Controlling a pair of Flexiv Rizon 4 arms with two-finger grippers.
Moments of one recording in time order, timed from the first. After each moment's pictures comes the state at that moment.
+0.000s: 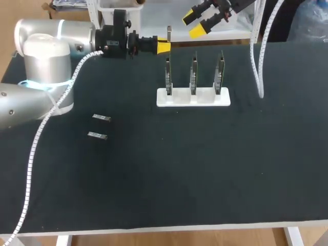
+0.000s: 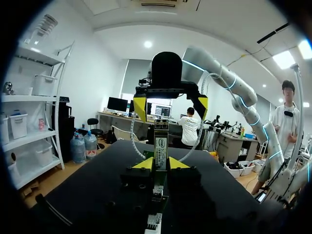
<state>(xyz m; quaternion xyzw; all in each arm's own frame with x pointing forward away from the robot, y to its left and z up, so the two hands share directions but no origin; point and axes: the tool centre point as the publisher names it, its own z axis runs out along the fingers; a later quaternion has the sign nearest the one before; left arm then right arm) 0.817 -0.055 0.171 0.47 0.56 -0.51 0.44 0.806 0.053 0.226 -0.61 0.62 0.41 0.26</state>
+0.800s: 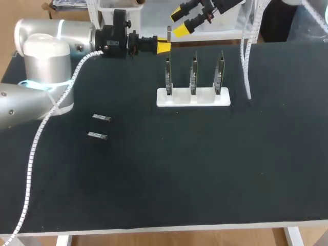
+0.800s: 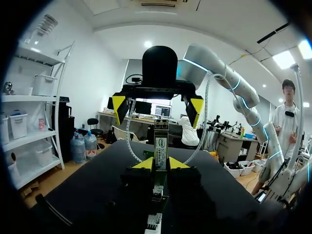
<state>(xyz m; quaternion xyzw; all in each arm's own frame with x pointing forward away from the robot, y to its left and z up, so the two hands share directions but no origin) 0.817 -0.055 0.171 0.47 0.56 -0.51 0.44 0.832 0.084 0.218 -0.60 0.63 0.39 0.30</state>
